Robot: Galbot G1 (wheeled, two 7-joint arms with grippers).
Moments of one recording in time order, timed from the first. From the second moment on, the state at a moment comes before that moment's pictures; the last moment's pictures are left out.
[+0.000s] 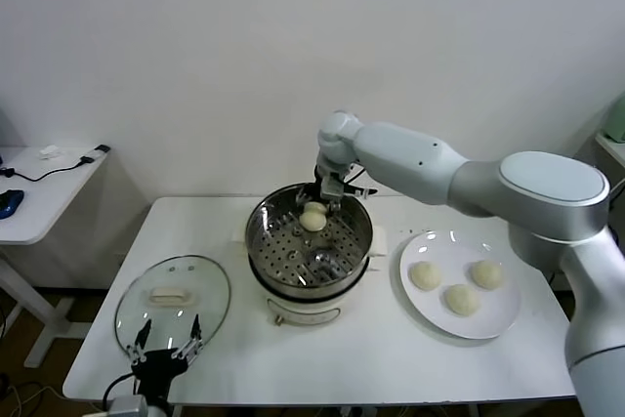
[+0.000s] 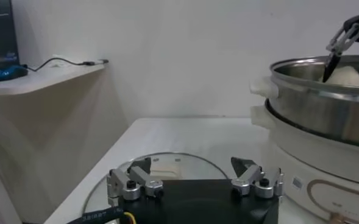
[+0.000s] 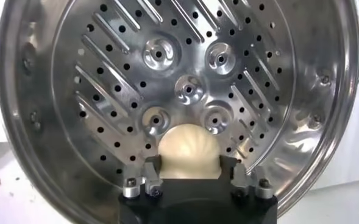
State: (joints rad) left arm 1.78 -1.44 -0.59 -2.14 -0.13 0.16 -0.19; right arm 0.45 1.40 -1.28 0.84 -0.30 0.70 -0.88
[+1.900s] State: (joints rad) left arm 1.77 -1.45 -0.60 -2.14 -0.16 0.15 -0.19; right arm 0.34 0.80 -1.45 1.15 0.45 -0.31 -0.85
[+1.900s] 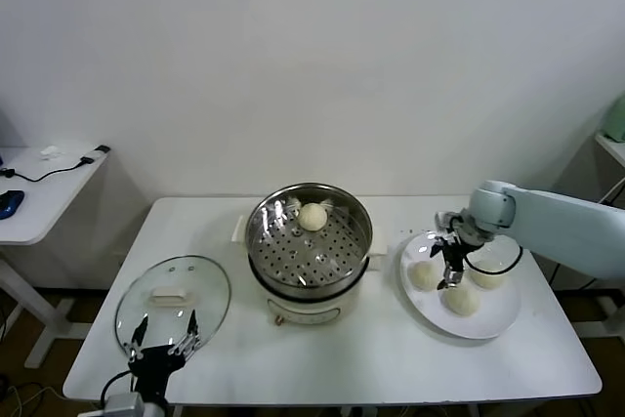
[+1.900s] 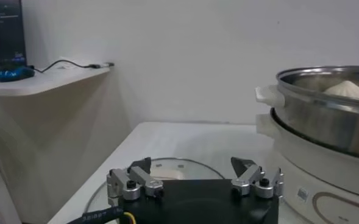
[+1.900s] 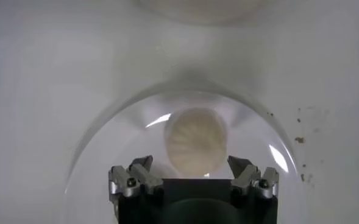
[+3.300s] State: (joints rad) left arm 1.75 -1.45 -0.57 -2.15 -0.14 0.16 -0.19; right arm 0.89 1.00 -1.59 1.34 0.83 -0.37 -0.90
